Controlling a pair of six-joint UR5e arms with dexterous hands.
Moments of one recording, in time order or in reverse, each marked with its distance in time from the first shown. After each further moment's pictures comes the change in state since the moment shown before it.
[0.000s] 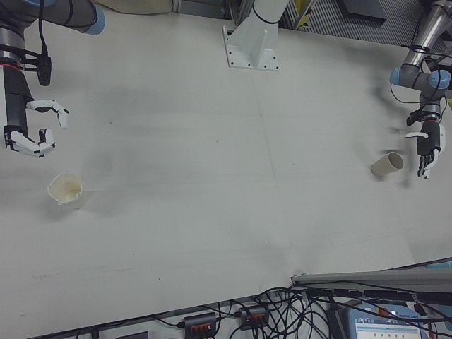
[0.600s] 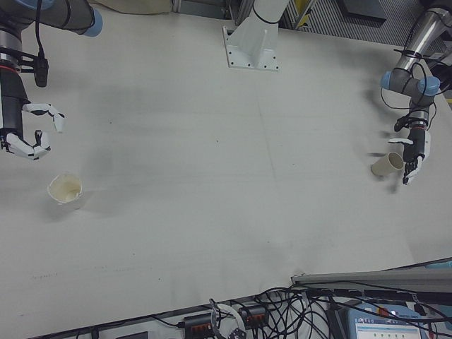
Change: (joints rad) left arm 0.053 -0.102 0.000 0.076 -0.004 0.041; right arm -0.001 0.000 -0.026 0.001 -0.002 0.003
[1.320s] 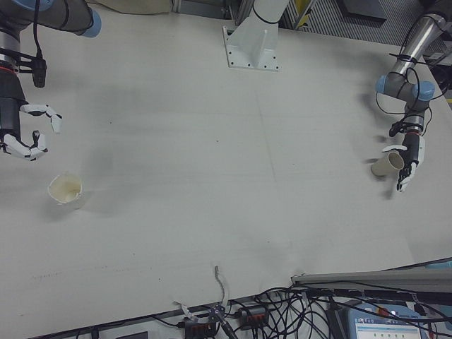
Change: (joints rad) left arm 0.004 -0.075 0.020 0.065 0.000 0.016; right arm 0.001 -0.001 -0.010 0.001 0.000 0.003
